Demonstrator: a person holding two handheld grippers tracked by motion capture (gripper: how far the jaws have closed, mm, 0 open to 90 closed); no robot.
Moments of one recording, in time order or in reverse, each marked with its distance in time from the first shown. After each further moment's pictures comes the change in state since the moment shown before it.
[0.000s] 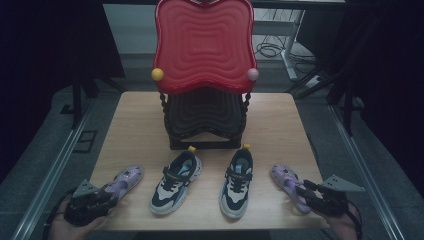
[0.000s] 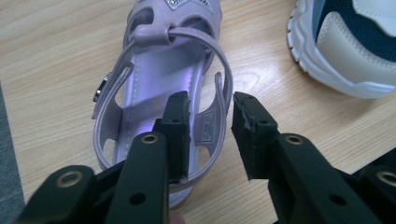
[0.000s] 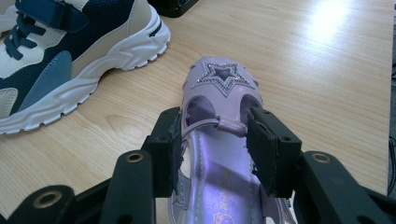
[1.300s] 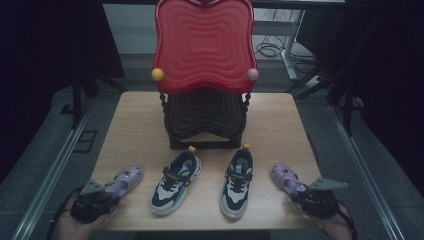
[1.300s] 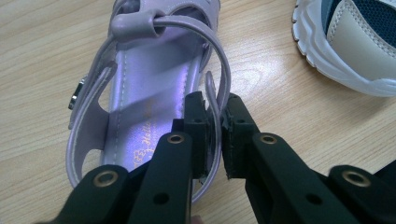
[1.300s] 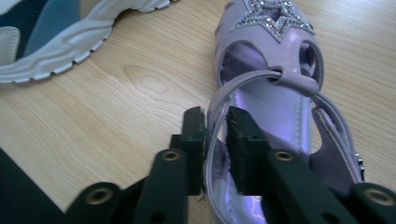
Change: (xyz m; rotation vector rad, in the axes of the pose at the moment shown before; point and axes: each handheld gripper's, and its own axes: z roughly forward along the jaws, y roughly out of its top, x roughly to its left) left arm 0.000 0.002 0.015 0.027 -0.013 0.006; right arm 0.010 -0.005 0.019 0.204 0.074 -0.020
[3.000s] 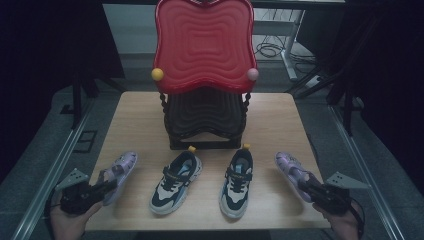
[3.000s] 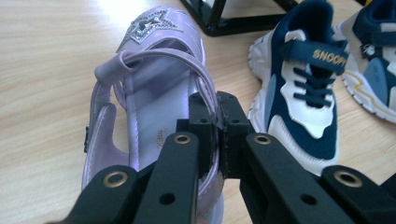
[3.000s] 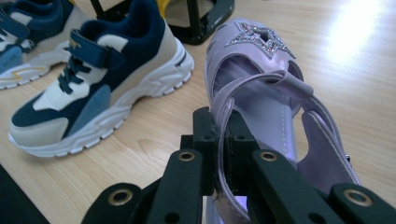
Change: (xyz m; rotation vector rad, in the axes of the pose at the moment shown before) left arm 0.002 0.025 -0.036 -0.294 -0.092 -0.095; right arm -0.007 0.014 -0.033 -0.271 0.021 0.048
